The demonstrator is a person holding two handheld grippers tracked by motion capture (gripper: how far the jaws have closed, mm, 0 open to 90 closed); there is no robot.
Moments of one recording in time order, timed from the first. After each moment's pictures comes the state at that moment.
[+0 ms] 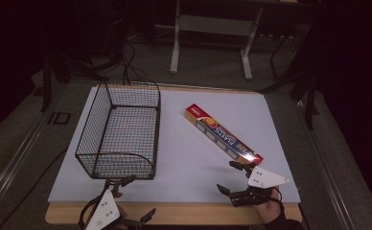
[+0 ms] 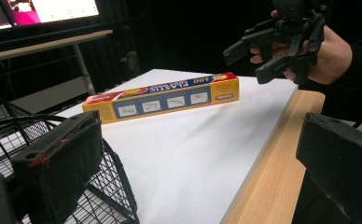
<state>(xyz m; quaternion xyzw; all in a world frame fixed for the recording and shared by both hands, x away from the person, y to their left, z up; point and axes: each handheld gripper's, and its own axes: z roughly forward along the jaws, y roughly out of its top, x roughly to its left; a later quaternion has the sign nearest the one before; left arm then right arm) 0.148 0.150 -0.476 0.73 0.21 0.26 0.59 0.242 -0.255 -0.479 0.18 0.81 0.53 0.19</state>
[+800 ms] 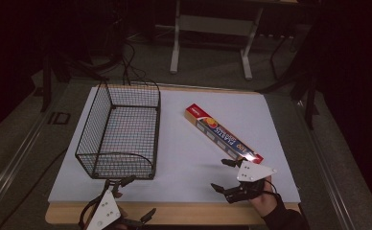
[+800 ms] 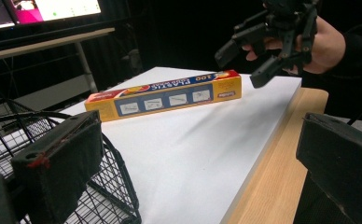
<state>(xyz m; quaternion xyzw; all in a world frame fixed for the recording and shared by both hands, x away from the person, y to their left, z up) 0.147 0.149 -0.477 0.74 0.22 0.27 0.59 0.256 -0.235 -0.467 0.14 0.85 0.47 0.17</state>
